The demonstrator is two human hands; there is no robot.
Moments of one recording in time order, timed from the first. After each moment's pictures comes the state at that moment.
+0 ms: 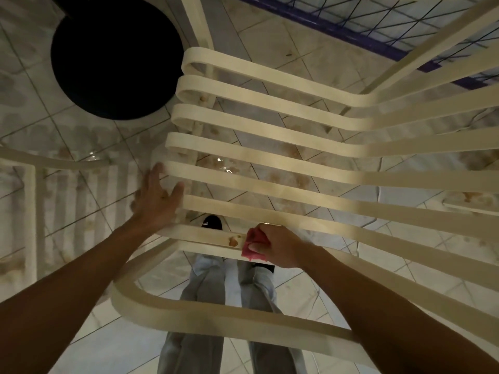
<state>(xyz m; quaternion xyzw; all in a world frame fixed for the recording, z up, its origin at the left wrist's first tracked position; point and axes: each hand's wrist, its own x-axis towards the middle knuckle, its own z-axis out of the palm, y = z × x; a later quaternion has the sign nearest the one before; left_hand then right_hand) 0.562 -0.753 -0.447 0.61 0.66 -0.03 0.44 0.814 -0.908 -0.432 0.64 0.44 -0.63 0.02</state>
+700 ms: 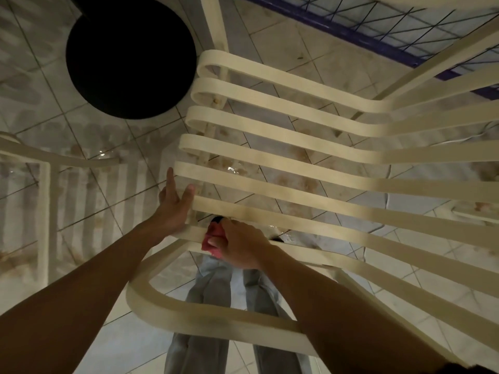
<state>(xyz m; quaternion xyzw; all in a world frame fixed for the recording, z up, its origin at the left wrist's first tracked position) 0.567 -0.762 -0.442 0.49 0.67 -0.03 0.56 0.730 -0.860 -0.422 0.62 0.56 -0.55 0.04</state>
